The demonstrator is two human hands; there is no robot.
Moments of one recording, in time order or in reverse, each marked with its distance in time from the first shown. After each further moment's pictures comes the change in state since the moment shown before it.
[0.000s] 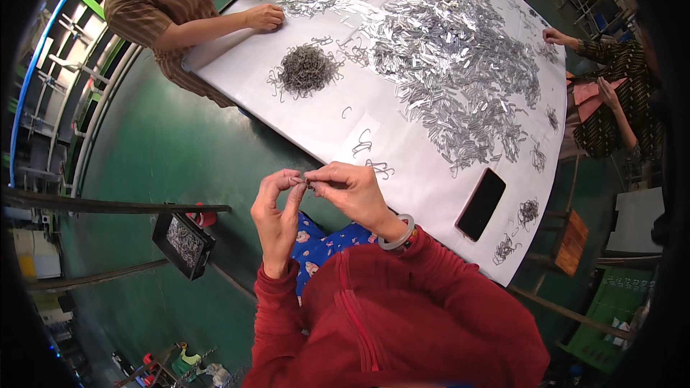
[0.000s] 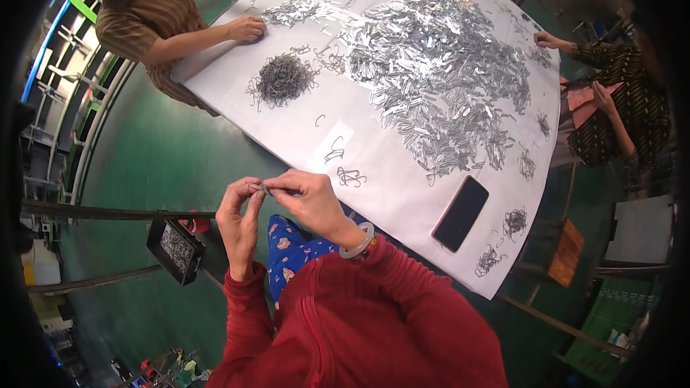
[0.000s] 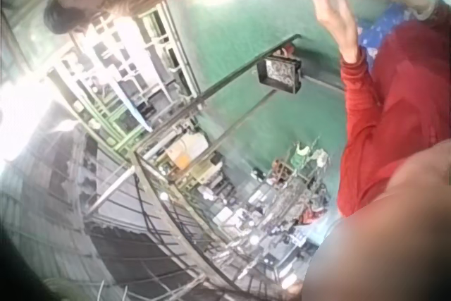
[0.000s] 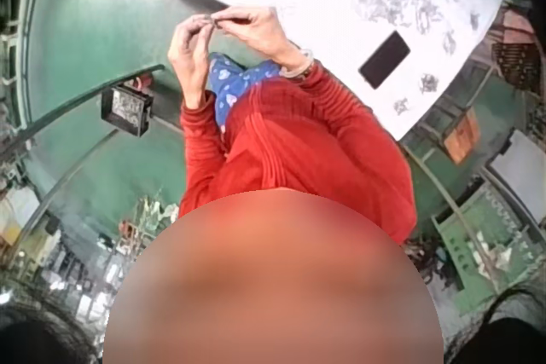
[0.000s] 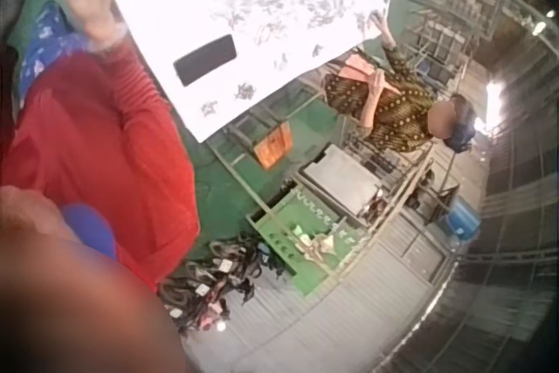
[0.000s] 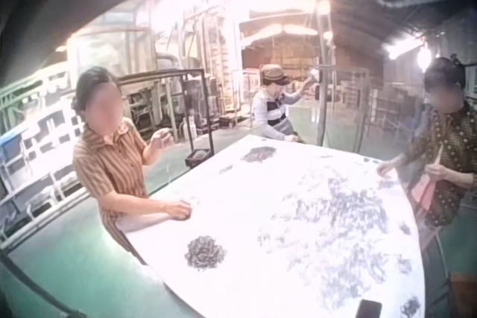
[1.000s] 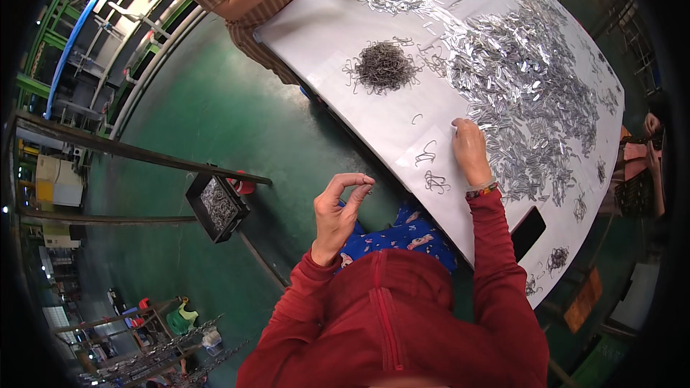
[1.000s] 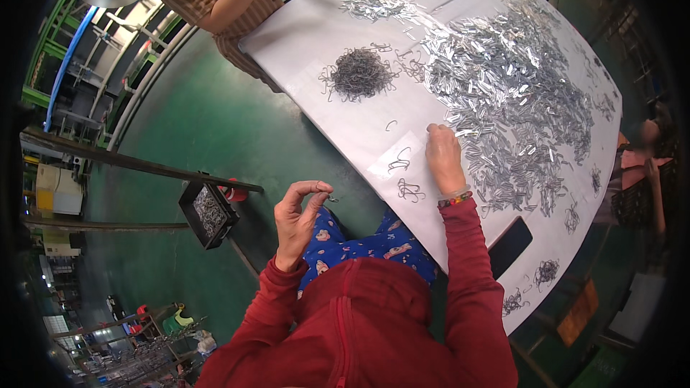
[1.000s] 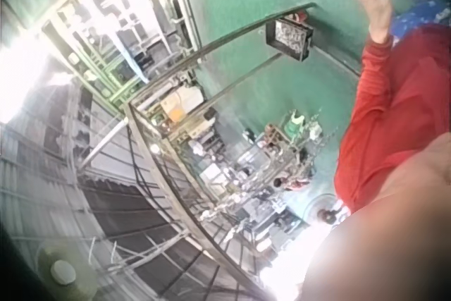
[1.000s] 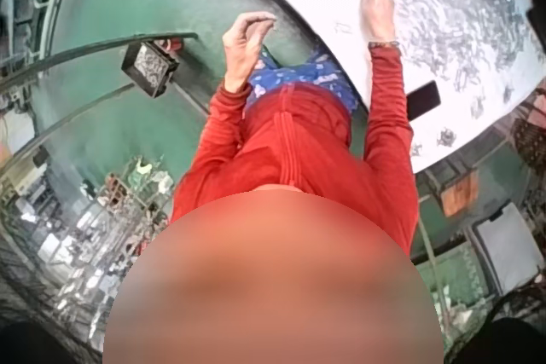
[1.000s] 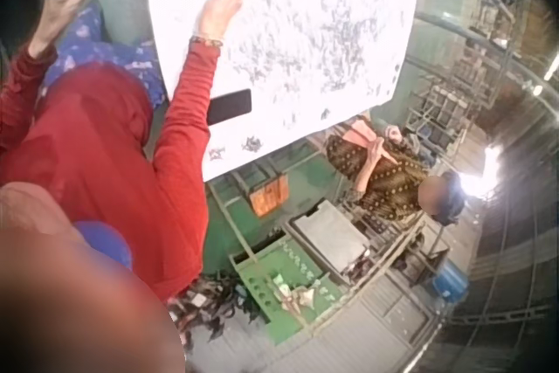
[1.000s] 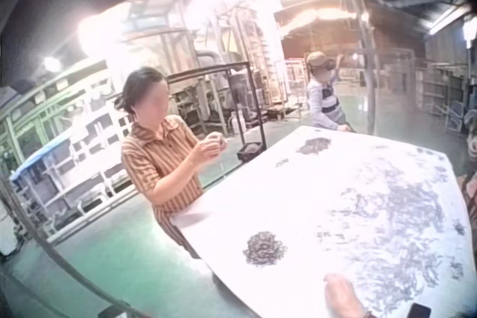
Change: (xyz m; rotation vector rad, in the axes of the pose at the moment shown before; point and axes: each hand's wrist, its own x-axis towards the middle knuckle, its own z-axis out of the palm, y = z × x) left_hand -0.013 -0.013 0.006 -0.230 -0.013 -0.076; right_hand 0.071 0.100 -0.137 -1.157 0.217 -0.298
